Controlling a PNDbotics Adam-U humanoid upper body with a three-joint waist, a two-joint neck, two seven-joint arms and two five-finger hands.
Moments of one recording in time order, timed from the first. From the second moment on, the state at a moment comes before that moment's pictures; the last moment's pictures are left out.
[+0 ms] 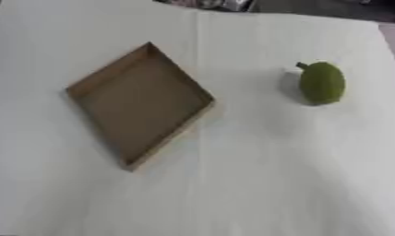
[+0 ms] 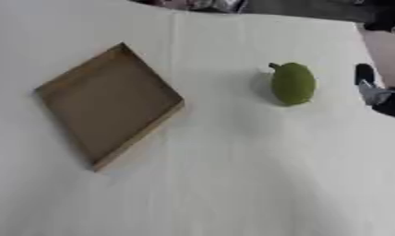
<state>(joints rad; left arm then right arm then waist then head) -0.31 0.47 0.39 -1.98 0.06 -0.37 0.40 -0.24 -1.05 0.05 -1.98 0.50 0.16 0.05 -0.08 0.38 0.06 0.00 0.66</state>
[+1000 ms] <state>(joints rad) -0.31 0.47 0.39 -1.98 0.07 -0.37 0.39 -0.31 -1.10 0.02 -1.99 0.43 0.05 0.36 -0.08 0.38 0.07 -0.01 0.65</state>
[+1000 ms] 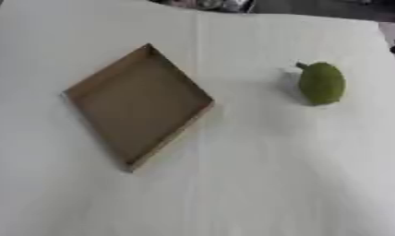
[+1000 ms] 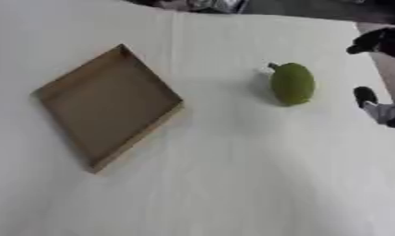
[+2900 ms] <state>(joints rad) -0.32 0.46 0.37 -1.98 0.09 -0.35 0.35 -0.71 -0.90 0.34 -1.51 0.44 0.31 0.53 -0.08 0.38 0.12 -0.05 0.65</state>
